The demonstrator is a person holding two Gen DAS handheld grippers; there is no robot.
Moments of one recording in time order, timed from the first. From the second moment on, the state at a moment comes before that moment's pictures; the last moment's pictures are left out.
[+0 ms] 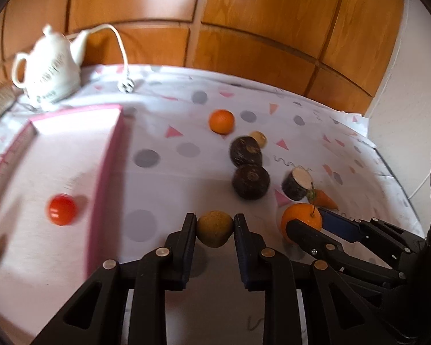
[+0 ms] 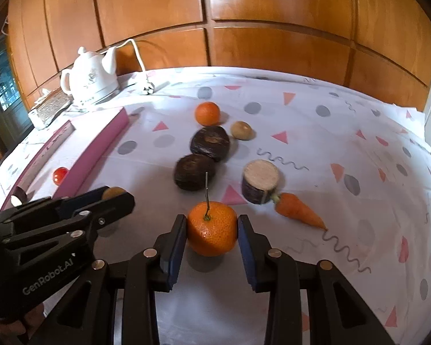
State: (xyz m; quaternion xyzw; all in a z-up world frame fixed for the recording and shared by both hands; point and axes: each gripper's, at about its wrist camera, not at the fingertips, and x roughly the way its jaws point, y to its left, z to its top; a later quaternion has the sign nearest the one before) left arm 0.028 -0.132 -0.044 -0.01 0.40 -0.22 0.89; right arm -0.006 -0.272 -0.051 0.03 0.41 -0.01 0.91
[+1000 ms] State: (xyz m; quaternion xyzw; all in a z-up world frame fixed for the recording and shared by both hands) left arm 0.028 -0.009 -0.013 -0.05 0.36 -0.06 0.93; right arm 0.023 -0.157 0.003 -0.01 0.37 0.15 0.91
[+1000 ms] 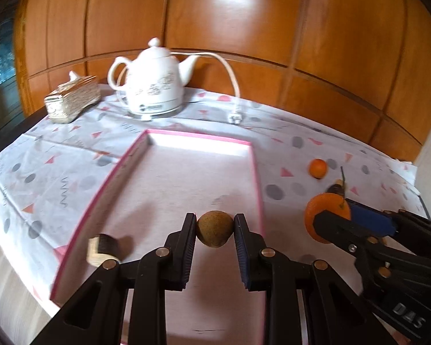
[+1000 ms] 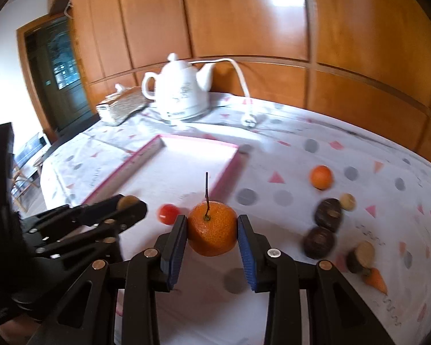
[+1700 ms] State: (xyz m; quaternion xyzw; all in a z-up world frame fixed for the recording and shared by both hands) left arm 0.053 0.056 -0.028 -0.09 0.38 0.03 0.92; right arm 0.036 -0.098 -0.021 0.02 0.42 0.21 0.88
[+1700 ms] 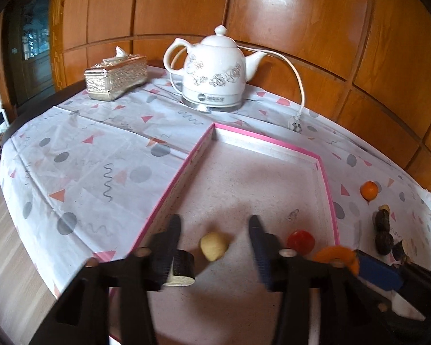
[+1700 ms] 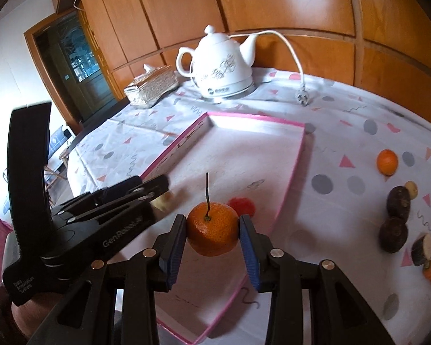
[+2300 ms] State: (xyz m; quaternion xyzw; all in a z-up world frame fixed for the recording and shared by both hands) left arm 0.028 0.031 -0.017 -0.05 0.36 0.04 0.93; right arm 0.014 -0.133 -0.018 0.04 0.38 0.15 0.91
